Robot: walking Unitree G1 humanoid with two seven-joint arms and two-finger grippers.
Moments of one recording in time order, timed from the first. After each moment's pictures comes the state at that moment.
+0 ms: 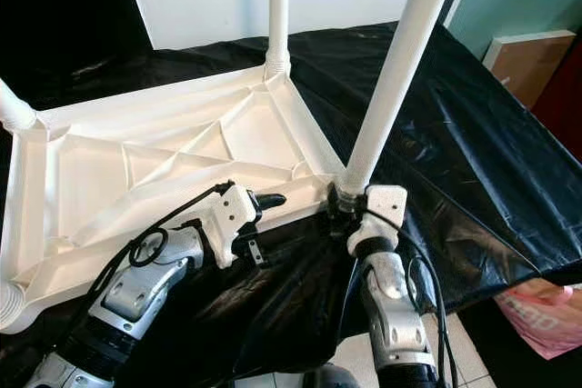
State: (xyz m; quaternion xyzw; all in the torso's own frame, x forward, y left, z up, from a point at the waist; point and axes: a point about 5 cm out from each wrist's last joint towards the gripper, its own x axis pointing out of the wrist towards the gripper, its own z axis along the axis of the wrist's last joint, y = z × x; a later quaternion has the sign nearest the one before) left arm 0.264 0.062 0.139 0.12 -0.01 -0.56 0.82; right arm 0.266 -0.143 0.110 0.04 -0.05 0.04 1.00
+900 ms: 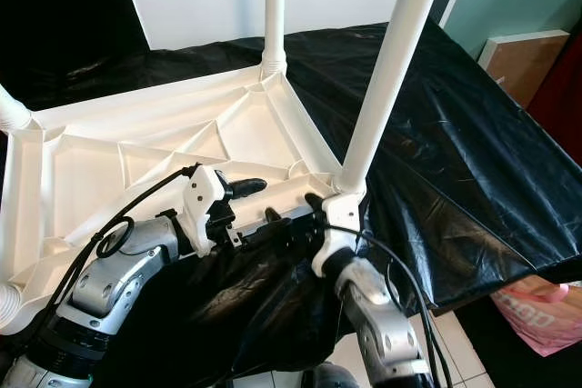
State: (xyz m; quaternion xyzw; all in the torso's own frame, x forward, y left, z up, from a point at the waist) left arm 0.264 0.086 0.163 0.08 -0.01 -0.54 0.83; right arm 0.263 -0.097 0.121 0.08 -0.03 0.26 0.96
